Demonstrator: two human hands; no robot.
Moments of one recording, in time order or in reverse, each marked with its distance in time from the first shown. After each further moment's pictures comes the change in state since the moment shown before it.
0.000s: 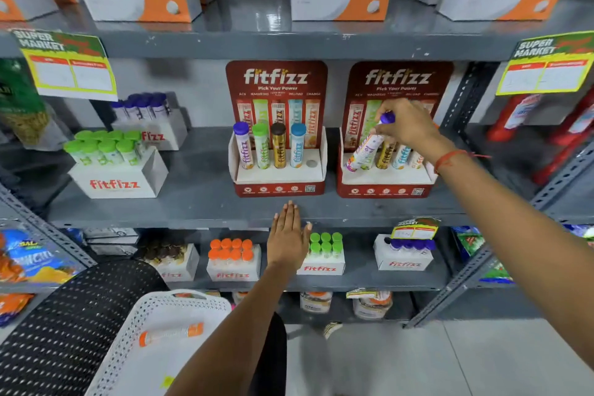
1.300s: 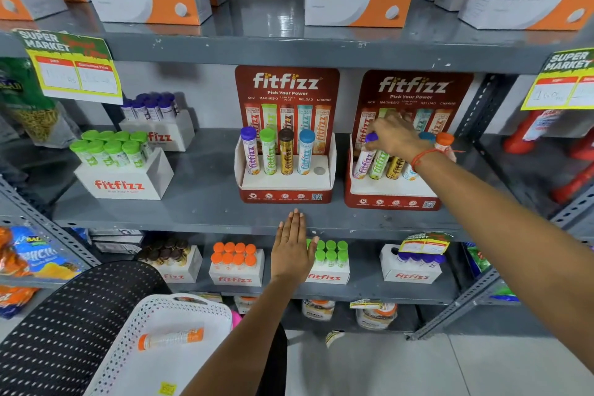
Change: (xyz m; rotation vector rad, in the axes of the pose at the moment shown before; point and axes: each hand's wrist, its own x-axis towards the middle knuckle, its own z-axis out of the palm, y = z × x) left_hand -0.003 0.000 0.005 0.030 0.010 -0.019; right_hand 0.055 0.005 0.050 -0.422 -0.182 -0.108
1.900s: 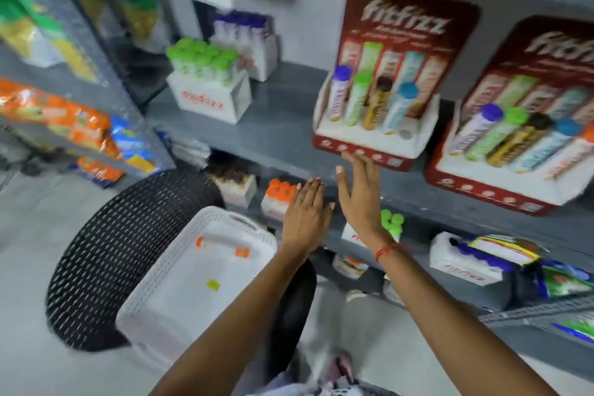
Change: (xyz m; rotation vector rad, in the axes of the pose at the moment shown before) left_hand -0.059 -0.065 -0.020 -0.163 0.264 -0.135; right_hand -0.116 -0.189 0.154 0.791 0.342 -0.248
